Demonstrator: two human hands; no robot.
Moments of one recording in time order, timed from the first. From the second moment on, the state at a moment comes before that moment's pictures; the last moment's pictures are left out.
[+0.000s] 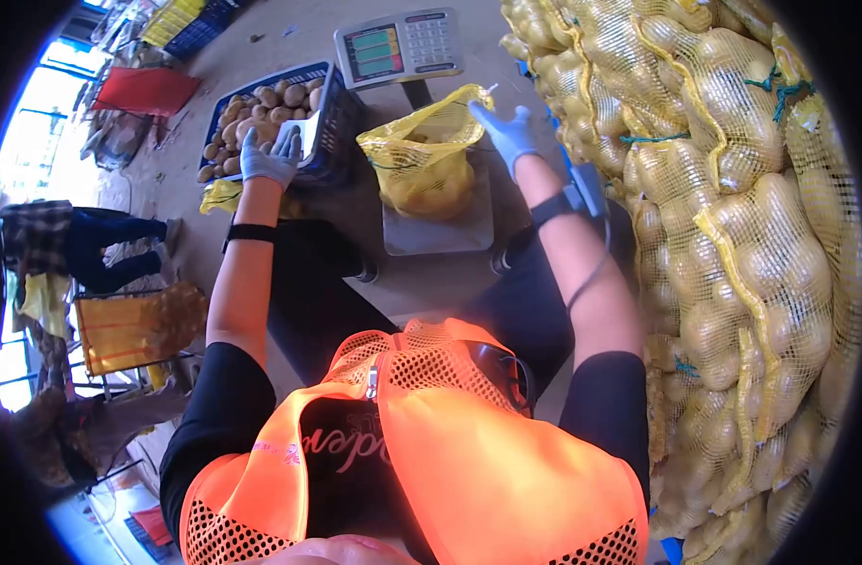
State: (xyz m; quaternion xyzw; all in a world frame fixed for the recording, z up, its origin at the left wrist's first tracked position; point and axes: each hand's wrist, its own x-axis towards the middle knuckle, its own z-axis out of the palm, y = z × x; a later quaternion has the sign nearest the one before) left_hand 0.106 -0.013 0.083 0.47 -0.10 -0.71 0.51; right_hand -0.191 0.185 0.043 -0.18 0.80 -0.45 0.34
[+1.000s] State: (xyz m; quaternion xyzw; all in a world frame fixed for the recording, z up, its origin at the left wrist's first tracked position) left_hand -0.079 0.063 -0.033 0.43 -0.89 0.04 -0.15; right_hand -0.210 0.136 0.010 -0.40 0.55 -0.41 0.60
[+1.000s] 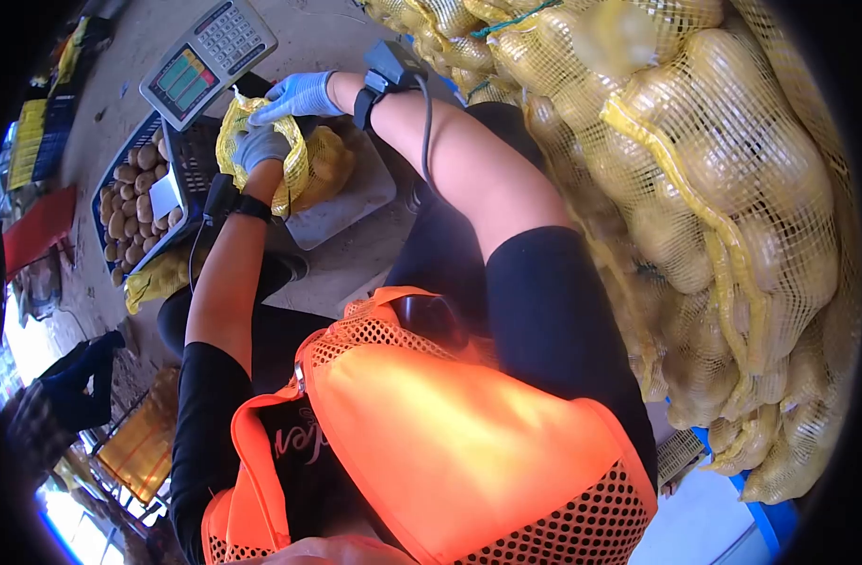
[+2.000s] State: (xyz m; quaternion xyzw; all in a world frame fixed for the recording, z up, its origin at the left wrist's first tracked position) left_hand -0.032 0.052 0.040 0.34 -0.82 -0.46 0.06; right_hand -0.199 0.142 0.006 -0.30 0.61 -0.53 0.50
